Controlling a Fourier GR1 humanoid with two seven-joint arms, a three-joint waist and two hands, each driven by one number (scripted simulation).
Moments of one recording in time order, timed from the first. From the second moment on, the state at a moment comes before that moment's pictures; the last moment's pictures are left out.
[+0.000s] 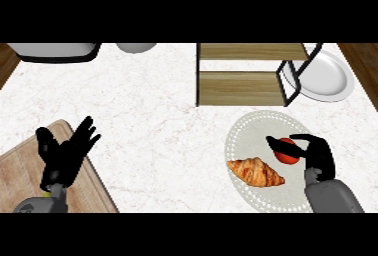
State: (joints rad) left arm -0.05 0.28 -0.04 -1.34 0.24 0.08 0.22; right arm -0.18 -0.27 0.17 -1.33 0.47 -0.37 1.06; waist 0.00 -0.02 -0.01
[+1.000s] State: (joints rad) left arm -0.08 0.26 -0.04 -1.35 0.22 0.07 0.27; right arm -0.43 -0.12 0.58 -1.55 0.63 -0.12 0.83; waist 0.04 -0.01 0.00
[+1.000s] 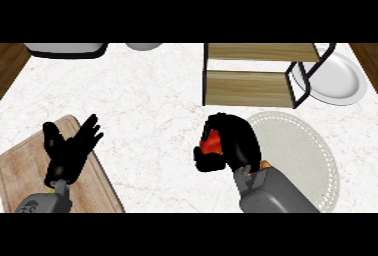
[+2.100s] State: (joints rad) left arm -0.02 0.25 -0.01 -1.39 0.21 0.07 0.26; right arm -1.00 -0.12 0.17 -1.91 0.67 0.25 1.08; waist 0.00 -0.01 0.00
